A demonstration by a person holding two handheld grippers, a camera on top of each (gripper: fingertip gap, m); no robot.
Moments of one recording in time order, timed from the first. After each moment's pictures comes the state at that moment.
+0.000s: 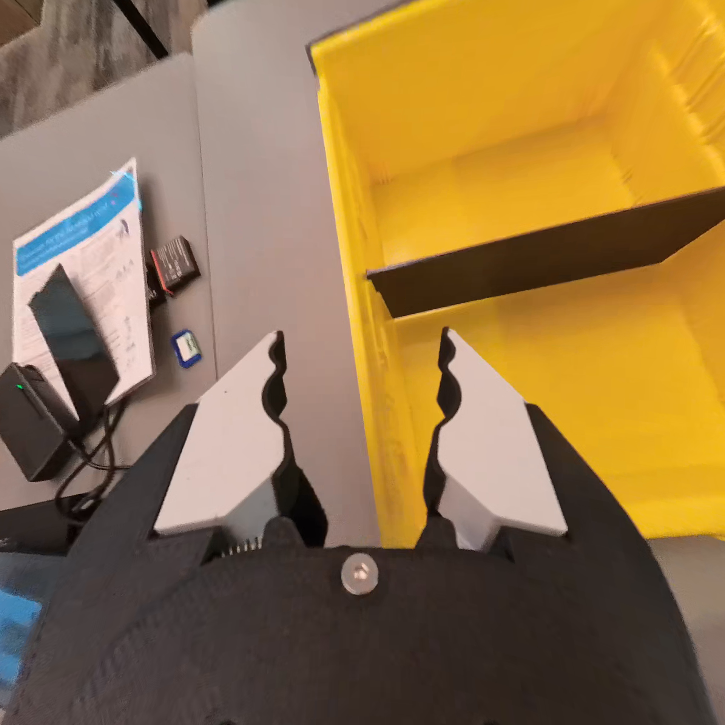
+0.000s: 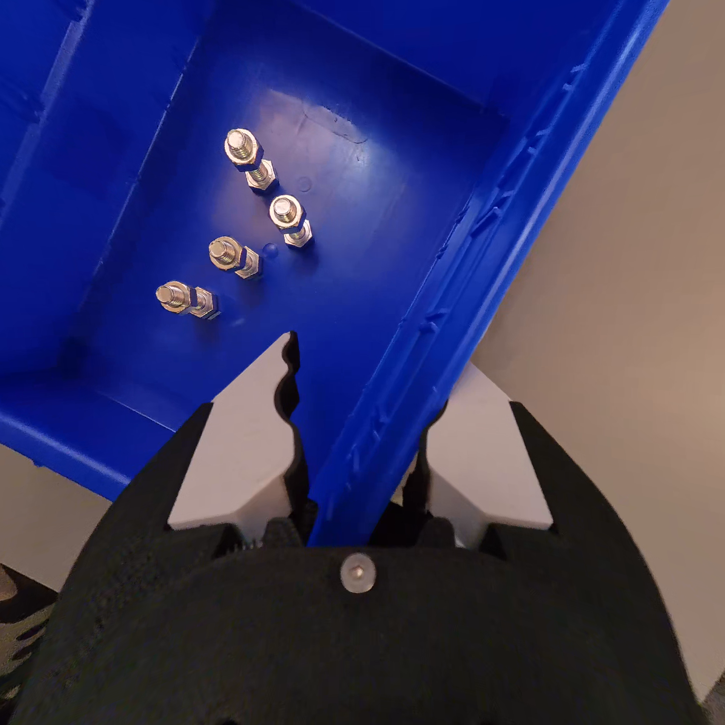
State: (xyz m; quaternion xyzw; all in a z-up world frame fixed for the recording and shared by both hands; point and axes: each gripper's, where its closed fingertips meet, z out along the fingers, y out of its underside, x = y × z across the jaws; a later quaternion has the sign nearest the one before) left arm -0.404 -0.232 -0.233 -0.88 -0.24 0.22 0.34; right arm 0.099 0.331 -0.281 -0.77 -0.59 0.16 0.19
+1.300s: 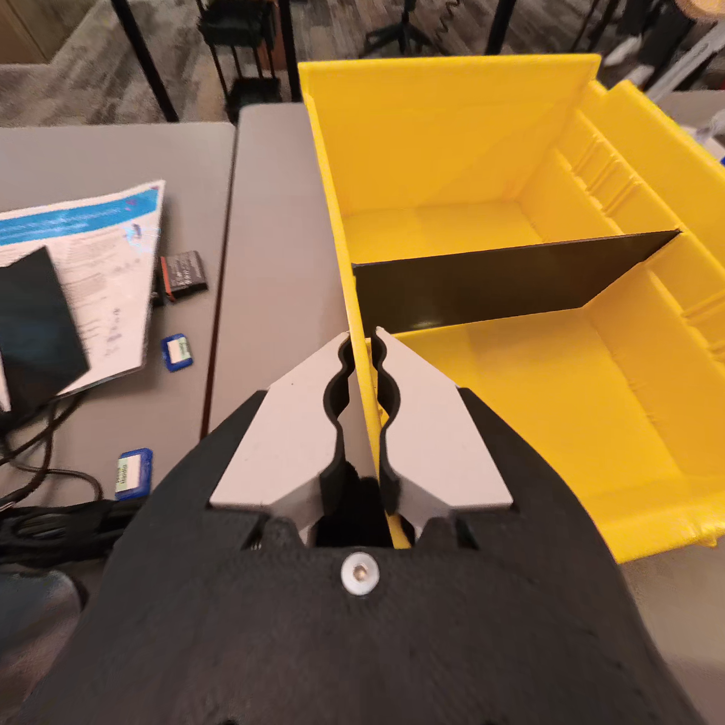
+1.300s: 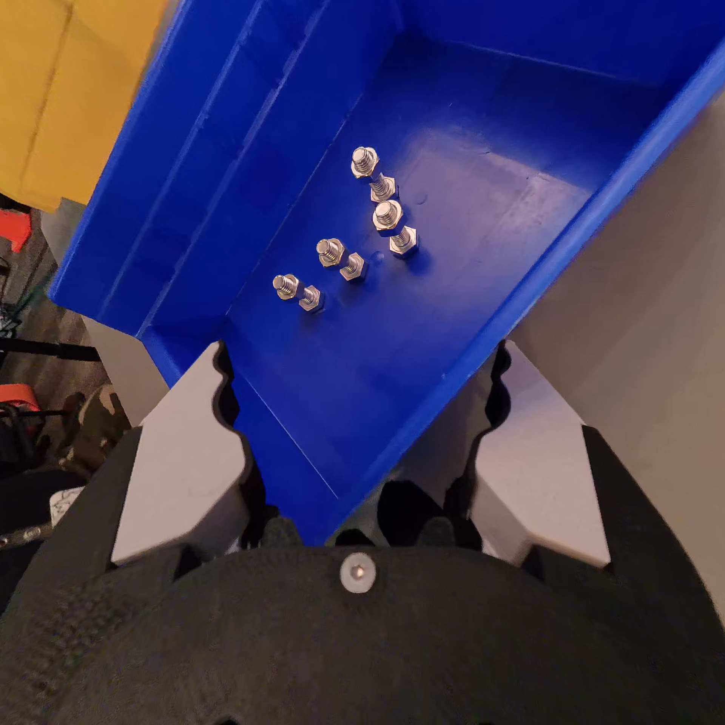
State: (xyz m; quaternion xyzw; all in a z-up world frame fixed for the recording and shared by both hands) left arm -0.417 -0.260 -0.205 -0.80 -0.30 0.16 0.48; right arm -0.073 0.116 -0.279 -0.70 -0.59 0.40 0.08
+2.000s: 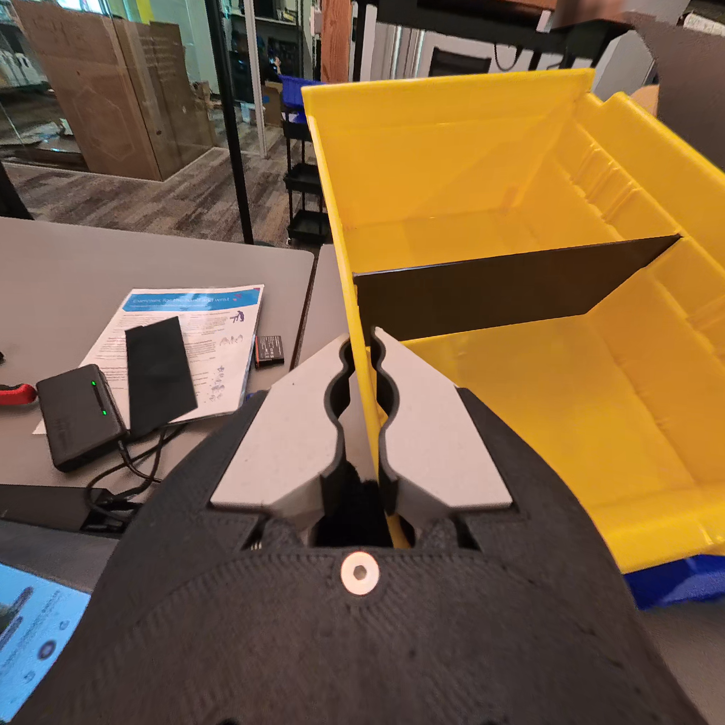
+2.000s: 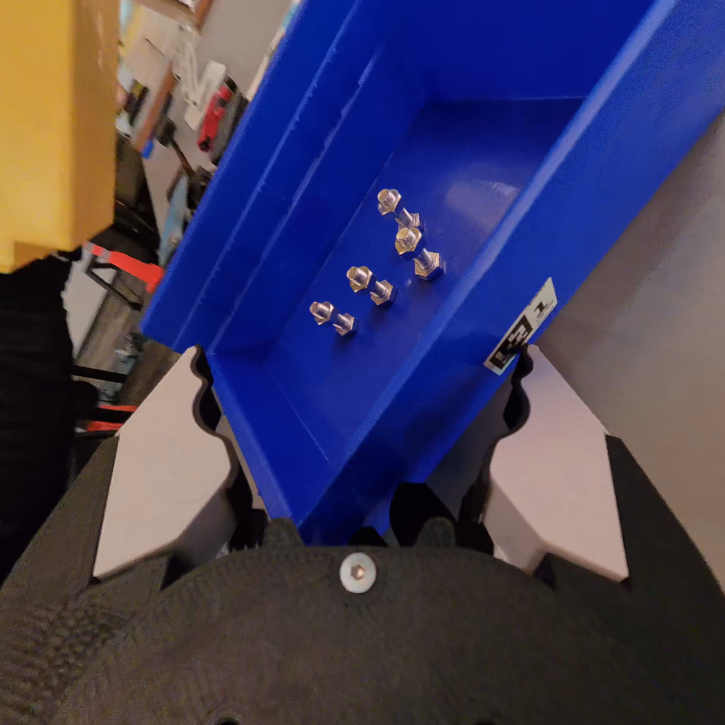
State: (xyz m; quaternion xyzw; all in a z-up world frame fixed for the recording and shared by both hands) left arm -0.434 -0.324 -0.106 -0.70 -0.35 0.21 0.59; right arm -0.221 -0.038 -0.264 -0.66 -0.56 0.50 0.04
